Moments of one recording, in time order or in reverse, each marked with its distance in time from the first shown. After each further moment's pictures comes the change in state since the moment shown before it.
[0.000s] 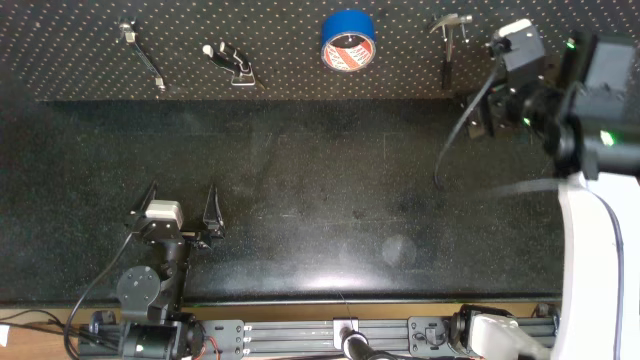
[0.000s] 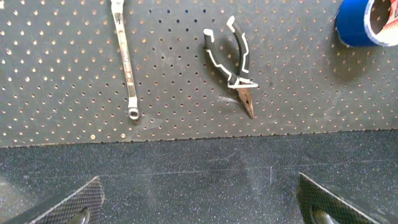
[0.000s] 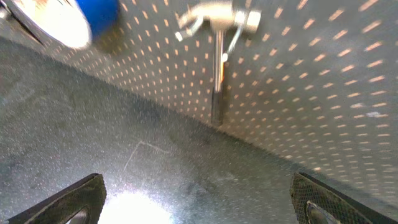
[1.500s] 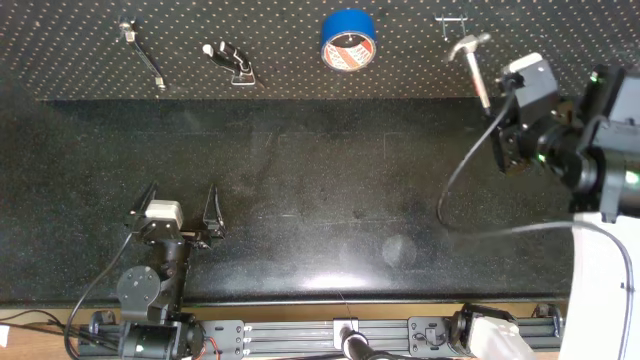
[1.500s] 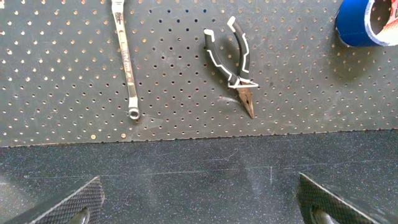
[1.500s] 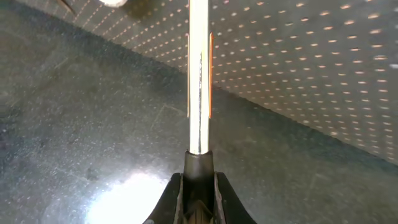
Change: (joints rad) left arm 0.000 0.000 0.000 0.000 0.000 0.000; right arm -0.057 -0.067 -0.002 -0.213 -0.066 -0.079
